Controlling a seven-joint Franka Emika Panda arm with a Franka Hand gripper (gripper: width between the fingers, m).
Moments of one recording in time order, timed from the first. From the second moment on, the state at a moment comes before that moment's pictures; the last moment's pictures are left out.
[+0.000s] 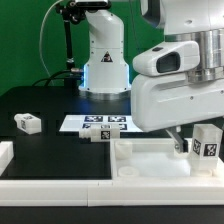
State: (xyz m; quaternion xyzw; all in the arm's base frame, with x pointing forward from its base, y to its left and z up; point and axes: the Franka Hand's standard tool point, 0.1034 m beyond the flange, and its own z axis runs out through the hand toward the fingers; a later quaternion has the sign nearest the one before) arm 0.648 0.107 0.073 -0.99 -0.09 -0.04 0.06
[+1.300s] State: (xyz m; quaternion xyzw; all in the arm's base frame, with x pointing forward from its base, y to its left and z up) arm 0.644 0.096 0.071 -0.86 0.50 0.00 0.09
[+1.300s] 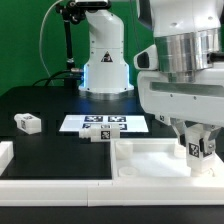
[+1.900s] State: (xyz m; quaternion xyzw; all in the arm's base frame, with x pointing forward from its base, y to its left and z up) arm 0.632 0.130 0.074 -0.98 0.17 0.00 0.05
